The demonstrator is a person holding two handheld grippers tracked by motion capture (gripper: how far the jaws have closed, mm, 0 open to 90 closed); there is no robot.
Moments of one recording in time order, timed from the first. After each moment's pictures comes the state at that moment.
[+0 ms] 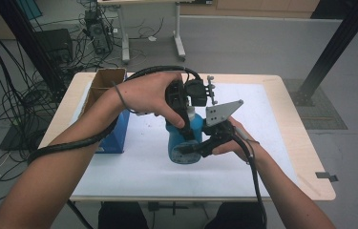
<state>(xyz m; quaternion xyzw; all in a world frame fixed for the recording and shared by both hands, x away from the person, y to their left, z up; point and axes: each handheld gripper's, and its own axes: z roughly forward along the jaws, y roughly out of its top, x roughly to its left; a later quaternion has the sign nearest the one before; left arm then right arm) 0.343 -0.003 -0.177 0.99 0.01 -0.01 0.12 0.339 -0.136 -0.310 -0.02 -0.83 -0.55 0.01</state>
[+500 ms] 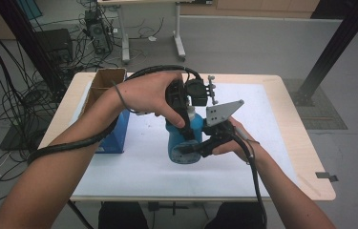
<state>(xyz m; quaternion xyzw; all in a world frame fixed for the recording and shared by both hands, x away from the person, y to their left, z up) 0.342 -0.004 -0.174 0.99 0.01 -0.01 0.11 0.339 -0.137 -0.309 -0.02 -0.83 -0.55 0.00</state>
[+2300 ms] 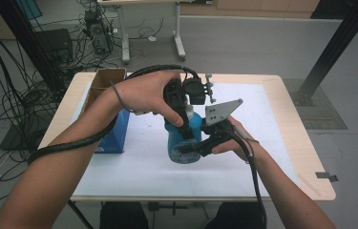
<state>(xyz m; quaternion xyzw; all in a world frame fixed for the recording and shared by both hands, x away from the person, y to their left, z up) 0.345 0.000 -0.175 0.99 0.02 -0.01 0.12 0.341 -0.135 -0.309 -0.02 -0.83 -0.55 0.01</state>
